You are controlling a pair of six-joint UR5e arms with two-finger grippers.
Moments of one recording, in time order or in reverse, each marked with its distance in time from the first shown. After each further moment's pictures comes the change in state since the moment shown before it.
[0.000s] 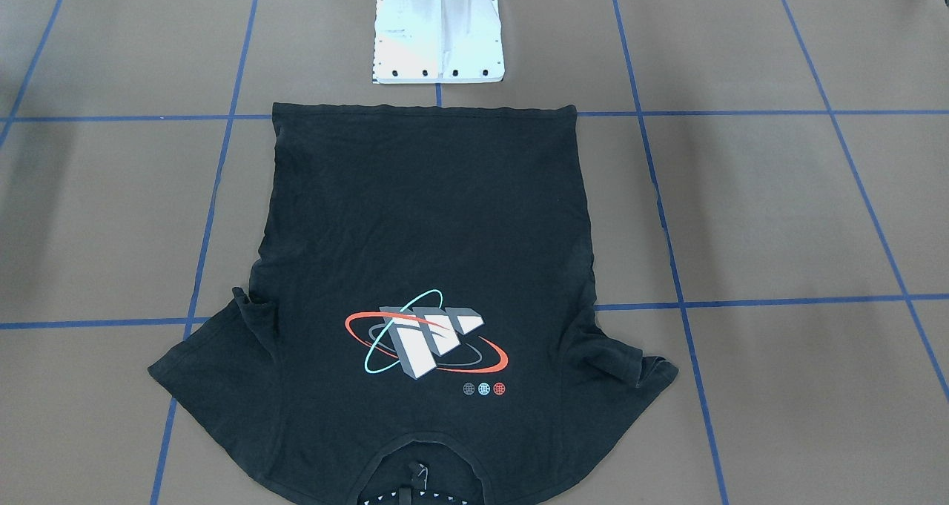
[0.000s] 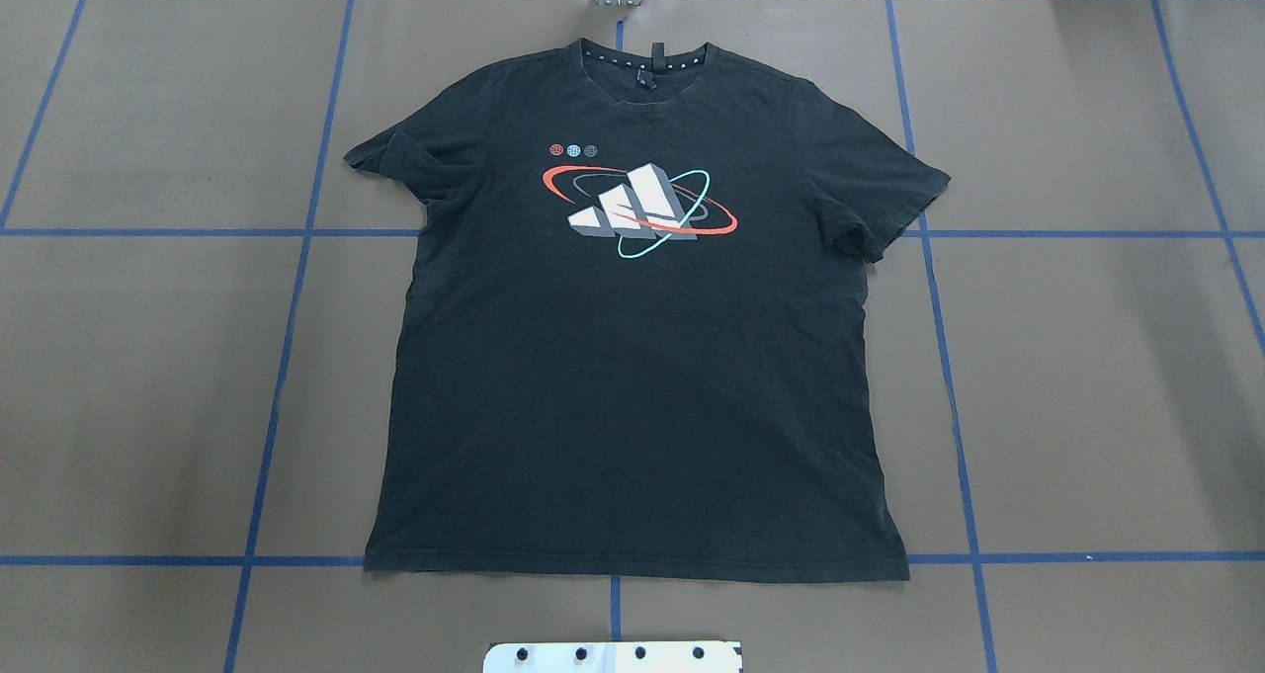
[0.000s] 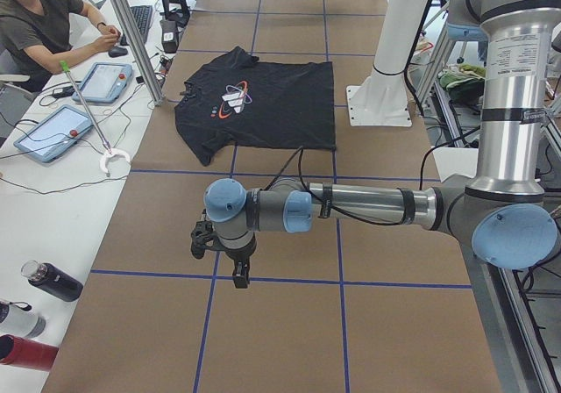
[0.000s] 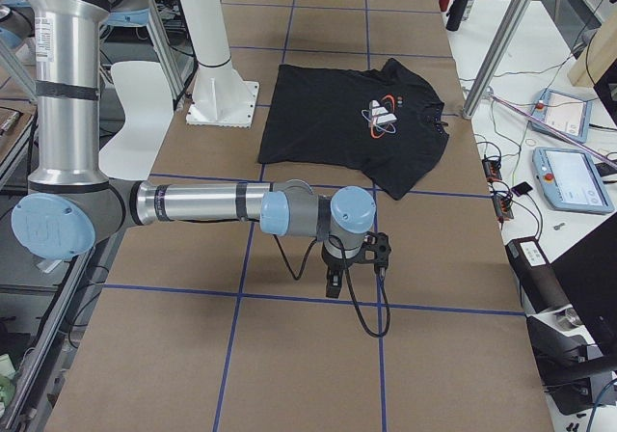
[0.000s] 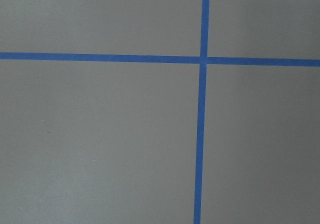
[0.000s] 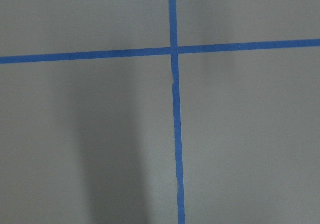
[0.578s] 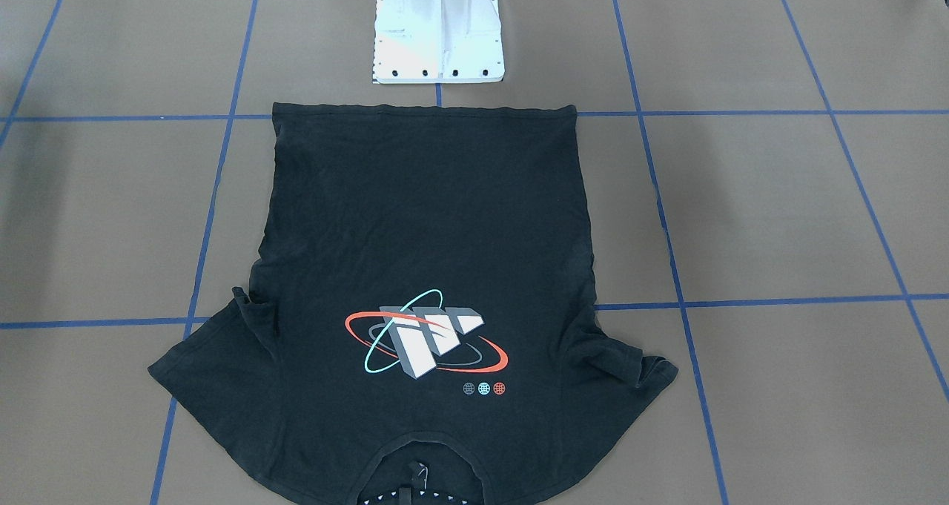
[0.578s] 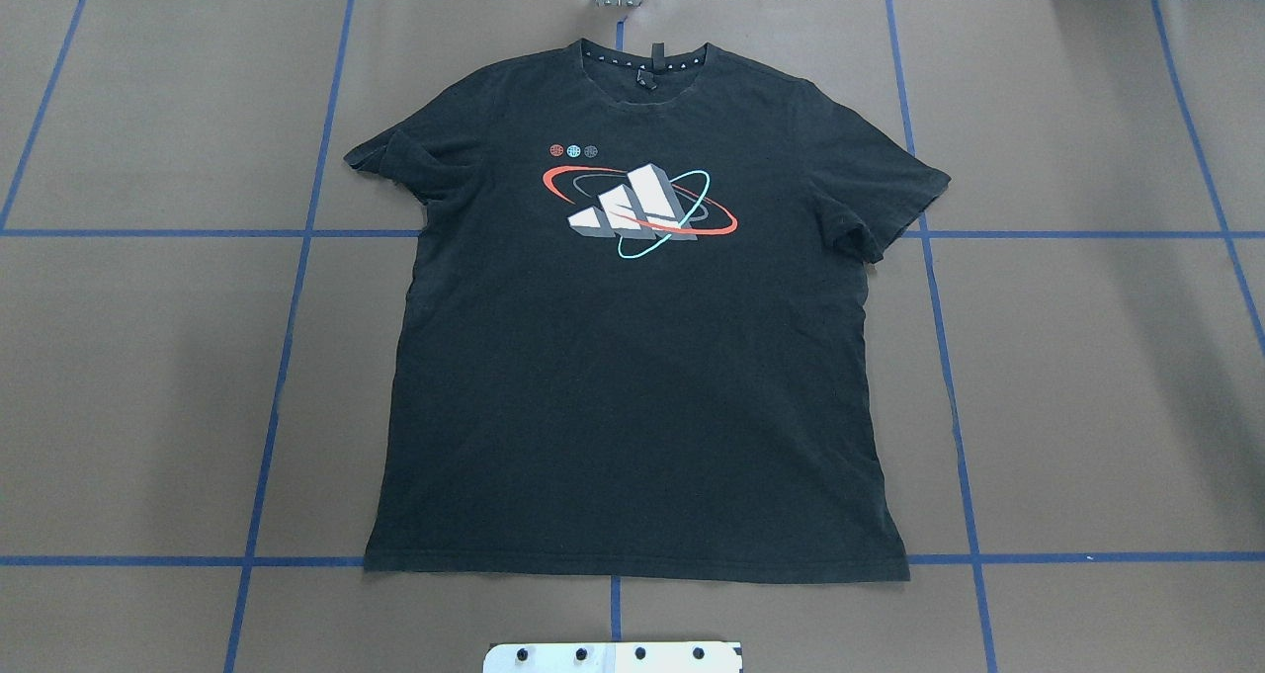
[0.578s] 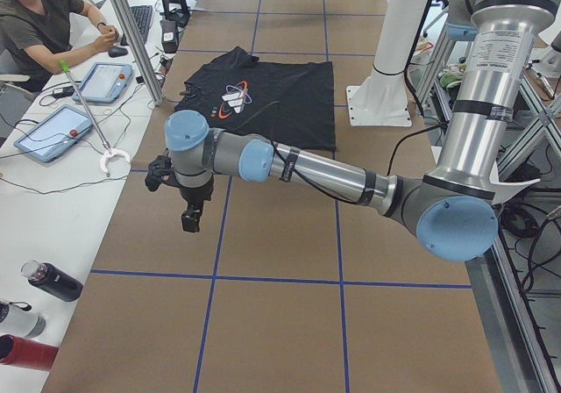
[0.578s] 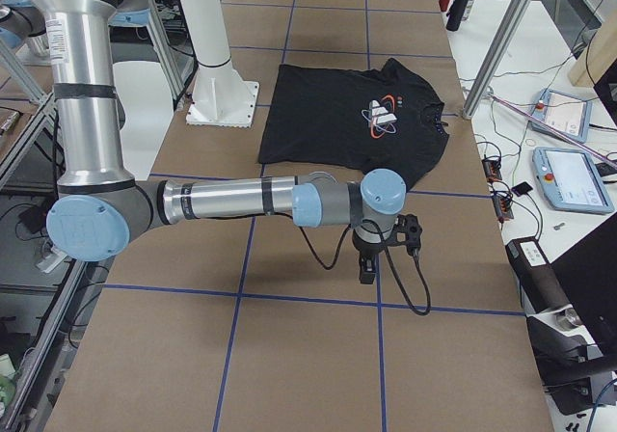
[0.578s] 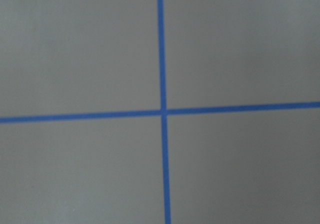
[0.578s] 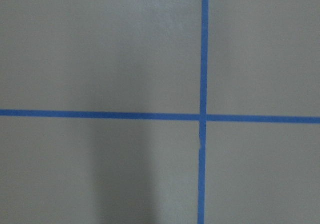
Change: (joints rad) left arm 0.013 -0.239 -0.003 -0.012 -0.009 -0.006; right arm -0.030 0.153 -0.105 0.119 -0.002 0.047
